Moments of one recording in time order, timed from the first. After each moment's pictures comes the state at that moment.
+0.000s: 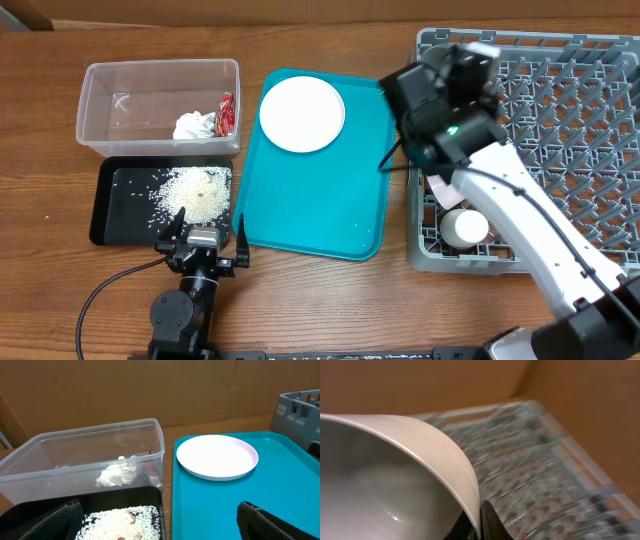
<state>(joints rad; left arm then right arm) -0.11 0.02 0.01 -0.08 -0.03 0.09 0.48 1.63 1.52 -0.93 1.10 0.66</state>
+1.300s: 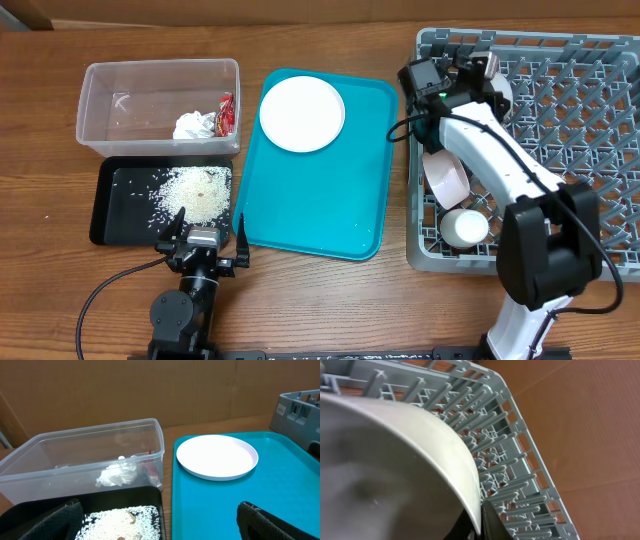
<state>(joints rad) -0.11 0.02 0.01 -0.08 -0.03 0.09 0.33 1.97 1.52 -0.92 1.17 0.46</state>
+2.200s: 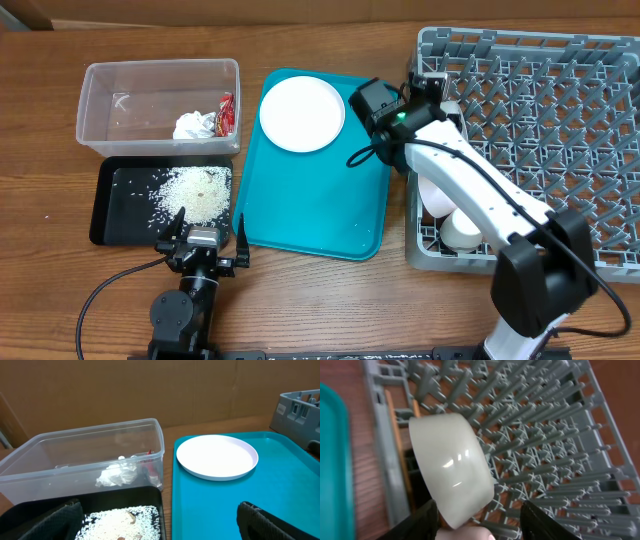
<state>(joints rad) -0.11 0.02 0.01 -0.08 -0.03 0.09 0.53 1.87 1.56 -1.10 0.85 0.69</state>
